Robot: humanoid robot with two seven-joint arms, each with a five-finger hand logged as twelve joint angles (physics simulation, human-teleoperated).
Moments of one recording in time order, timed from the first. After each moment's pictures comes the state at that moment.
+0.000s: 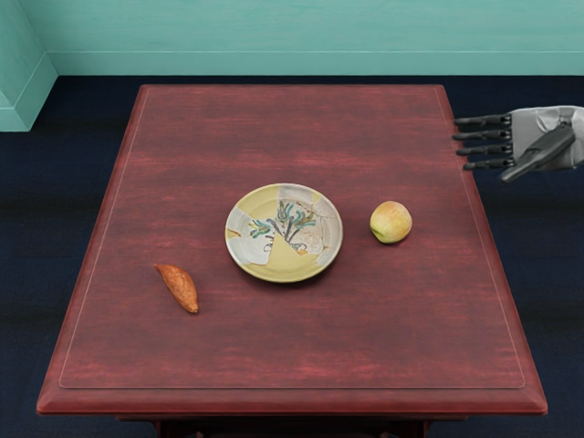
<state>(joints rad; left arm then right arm) -0.03 0.00 -0.11 -0.10 0.09 -0.17 0.41 1.14 -0.92 0.28 1.02 0.29 0.61 -0.61</state>
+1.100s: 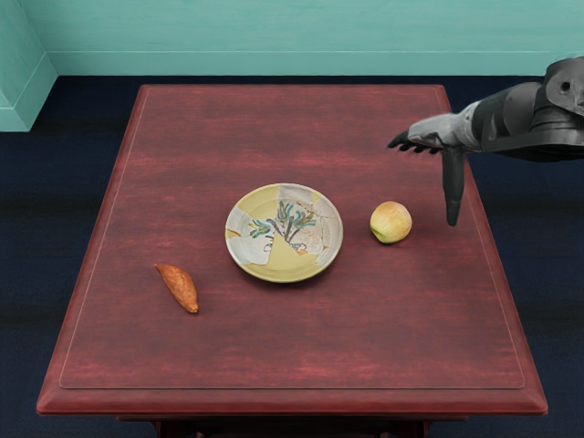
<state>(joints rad) -0.02 0.00 -0.11 -0.10 0.09 -0.17 0.41 1.56 -0.65 -0.13 1.40 -0.64 0.28 -0.61</state>
